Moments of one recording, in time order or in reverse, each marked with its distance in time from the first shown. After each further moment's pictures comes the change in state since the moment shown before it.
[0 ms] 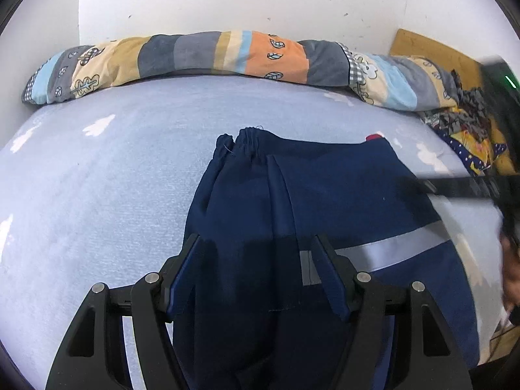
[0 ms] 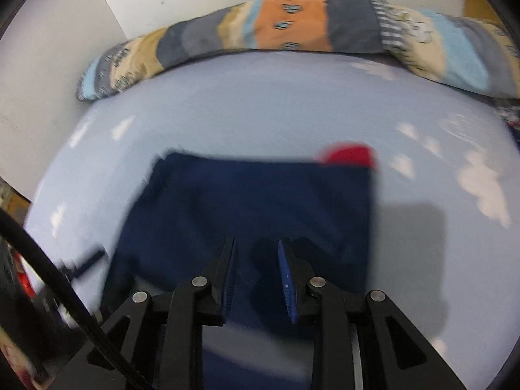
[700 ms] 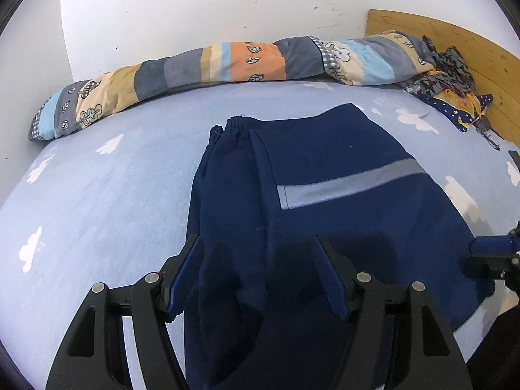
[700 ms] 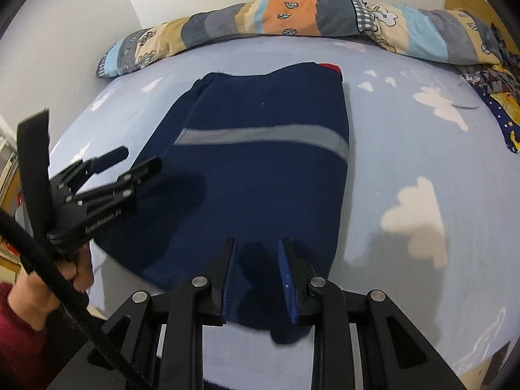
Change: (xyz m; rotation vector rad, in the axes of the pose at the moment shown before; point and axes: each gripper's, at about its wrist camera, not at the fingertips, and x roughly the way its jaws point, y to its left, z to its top) left arm -0.053 -0.020 -0.052 0.164 -0.041 0.058; right arm -0.078 0.028 -0.148 -0.025 -0.021 0.015
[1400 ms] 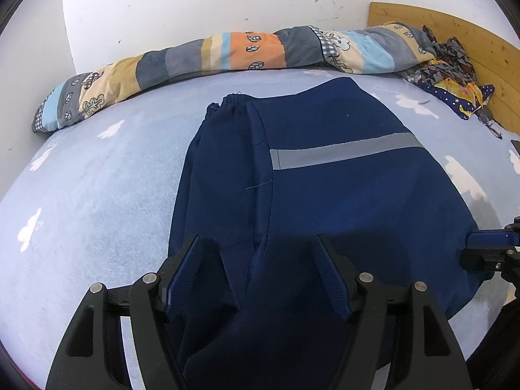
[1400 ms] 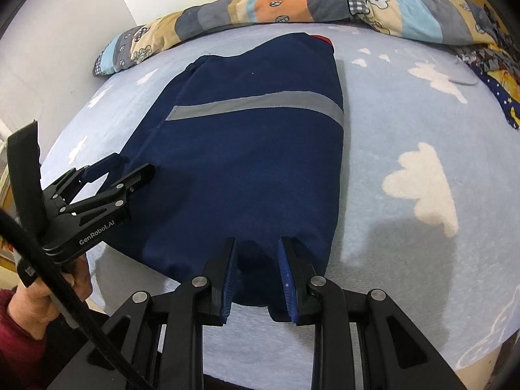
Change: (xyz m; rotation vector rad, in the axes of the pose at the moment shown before) left arm 0.004 -0.011 -0.027 -0.002 0.026 0.016; right arm 0.015 -0.013 -0.023 0.045 0.025 0.022
